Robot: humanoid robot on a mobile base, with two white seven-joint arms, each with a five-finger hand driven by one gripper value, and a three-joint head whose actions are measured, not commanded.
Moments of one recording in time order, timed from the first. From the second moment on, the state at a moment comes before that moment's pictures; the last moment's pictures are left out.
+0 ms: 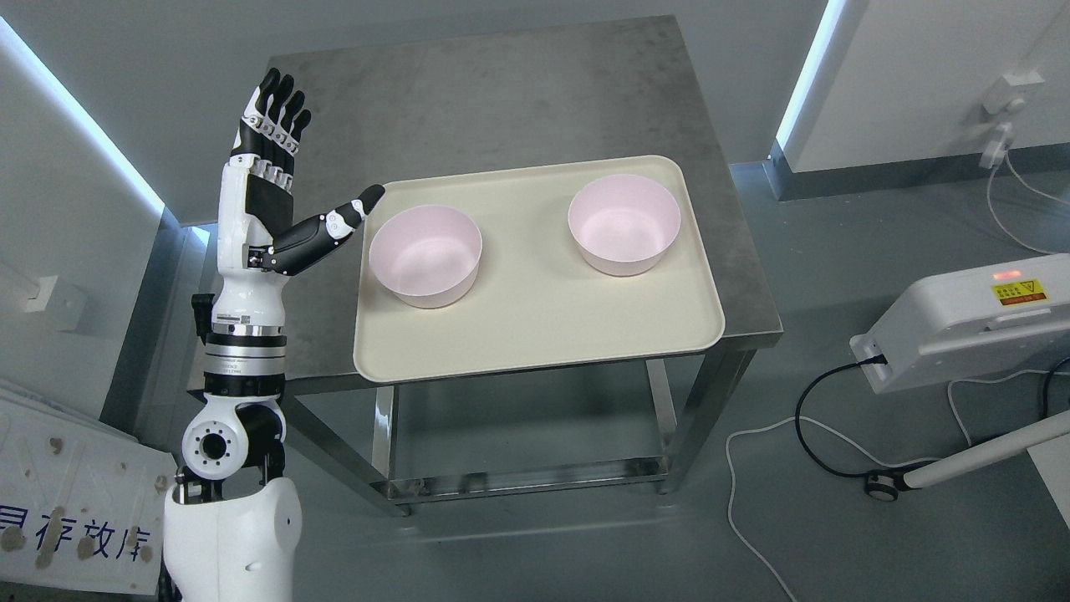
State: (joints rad) left arm -0.27 0.03 0.16 -1.73 0.11 -0.21 -0.24; right arm 0.04 0.00 0.00 0.00 0.00 -0.25 0.00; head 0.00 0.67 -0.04
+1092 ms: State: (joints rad) left arm -0.61 0.30 0.00 -1.47 -0.12 0.05 -0.77; right arm 0.04 0.00 0.00 0.00 0.00 -0.25 0.00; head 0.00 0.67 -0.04
